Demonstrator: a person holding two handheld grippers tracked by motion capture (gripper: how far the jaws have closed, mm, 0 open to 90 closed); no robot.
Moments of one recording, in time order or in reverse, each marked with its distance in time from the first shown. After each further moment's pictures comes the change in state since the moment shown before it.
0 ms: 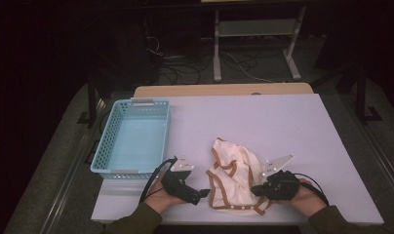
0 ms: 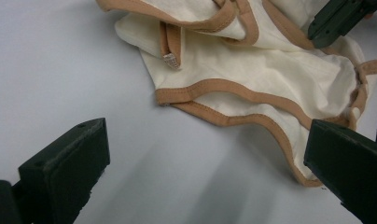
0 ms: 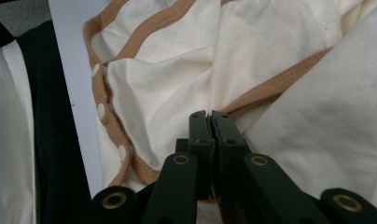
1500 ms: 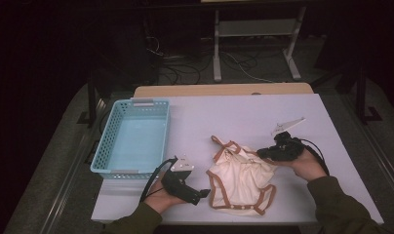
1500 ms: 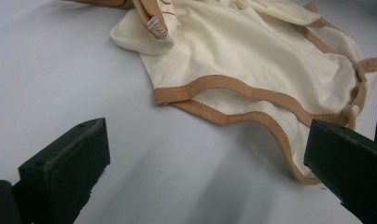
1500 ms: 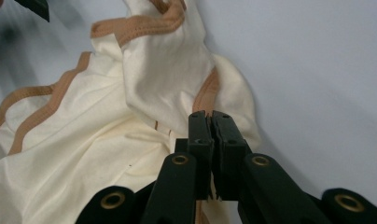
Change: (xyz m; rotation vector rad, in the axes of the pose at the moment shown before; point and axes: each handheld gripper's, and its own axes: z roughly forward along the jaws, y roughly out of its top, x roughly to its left) left arm 0.001 0.000 0.000 -0.001 -0.015 -0.002; right arm -0.082 0.035 -0.025 -0.106 -0.123 0.177
